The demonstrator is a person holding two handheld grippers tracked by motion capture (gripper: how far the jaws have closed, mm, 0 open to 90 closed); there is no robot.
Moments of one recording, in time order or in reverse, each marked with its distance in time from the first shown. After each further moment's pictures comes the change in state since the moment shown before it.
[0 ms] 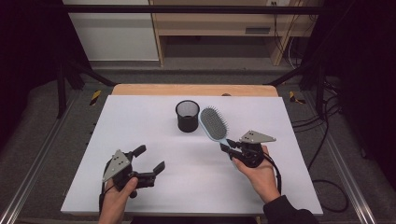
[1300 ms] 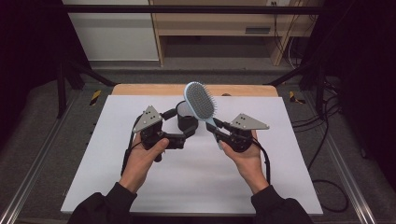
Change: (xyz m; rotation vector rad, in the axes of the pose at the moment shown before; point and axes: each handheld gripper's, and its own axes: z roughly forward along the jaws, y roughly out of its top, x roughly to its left) left arm -0.019 0.105 0.085 0.011 -0.103 0.059; right arm 0.020 0.060 0.015 -0.247 0.040 -0.083
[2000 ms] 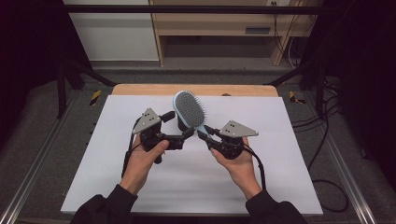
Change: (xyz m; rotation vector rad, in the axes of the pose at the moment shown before) left arm 0.007 -0.012 0.000 -0.007 0.013 -0.046; right arm 0.025 -0.010 0.010 0.028 0.040 -0.027
